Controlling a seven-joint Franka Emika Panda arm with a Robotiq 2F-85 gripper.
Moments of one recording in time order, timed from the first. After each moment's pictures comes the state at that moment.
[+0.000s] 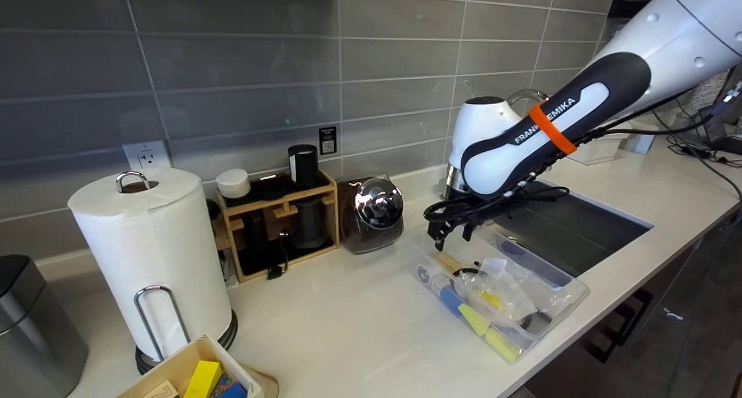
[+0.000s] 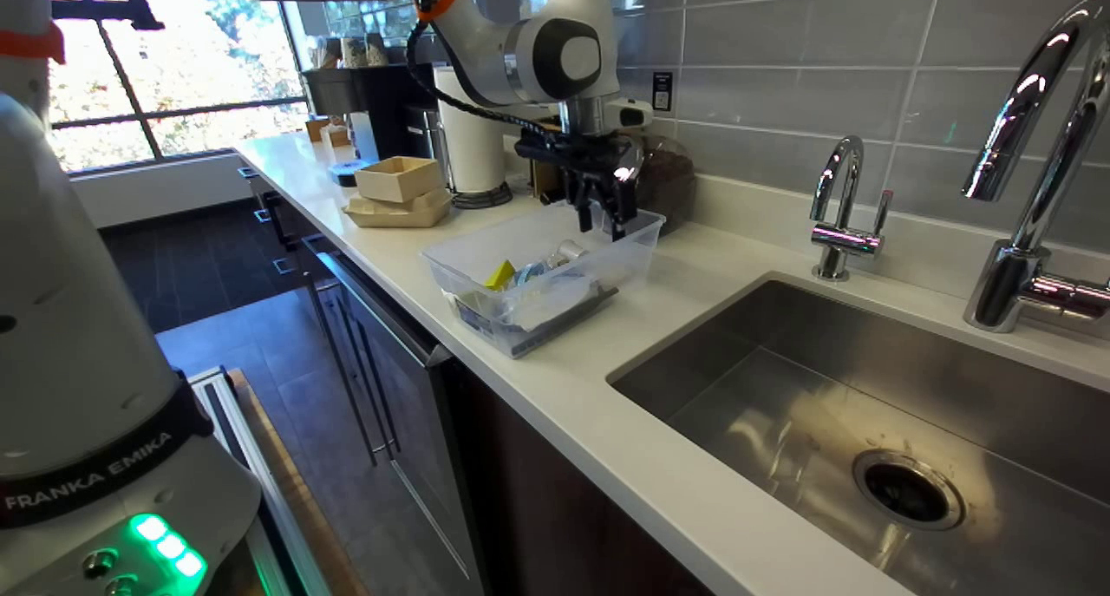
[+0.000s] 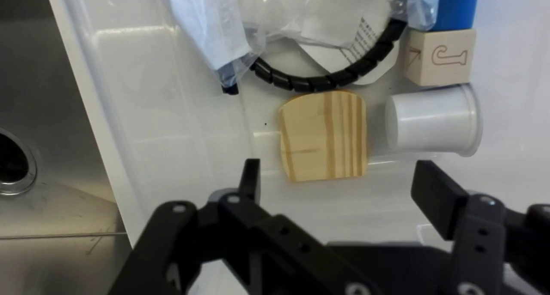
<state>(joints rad) 0.05 0.36 -0.01 -2.10 -0.10 2.54 0.25</state>
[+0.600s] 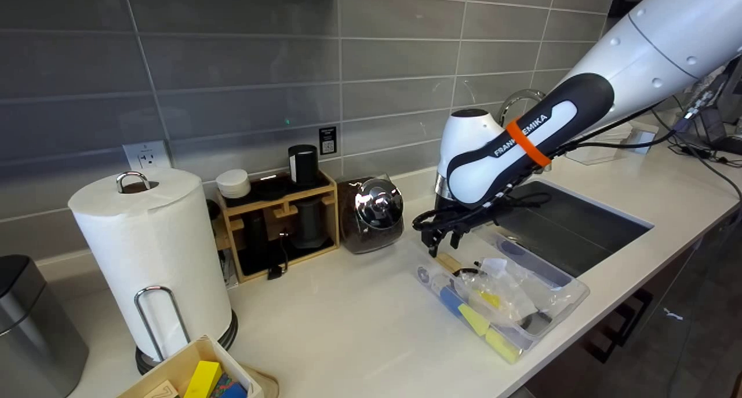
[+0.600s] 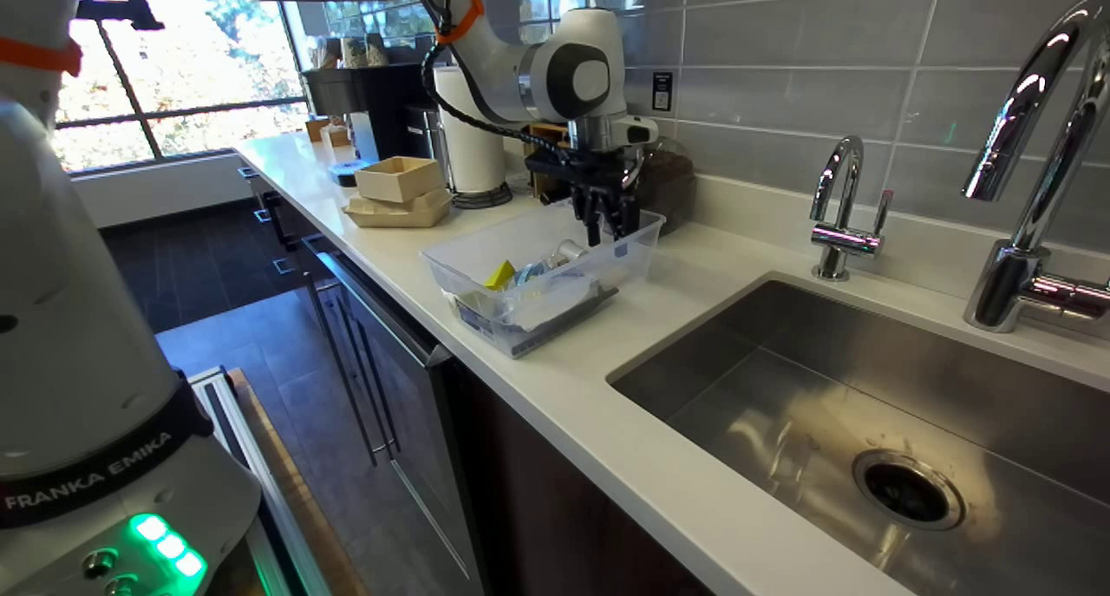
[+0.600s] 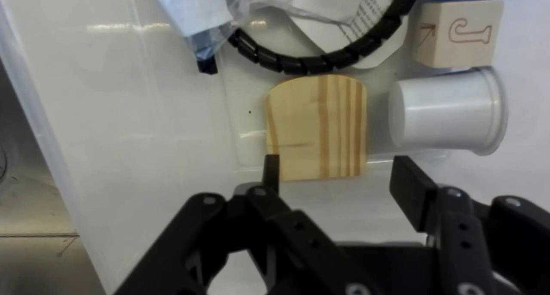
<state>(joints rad) 0.06 0.46 -0.01 -2.02 -0.09 2.54 0.23</state>
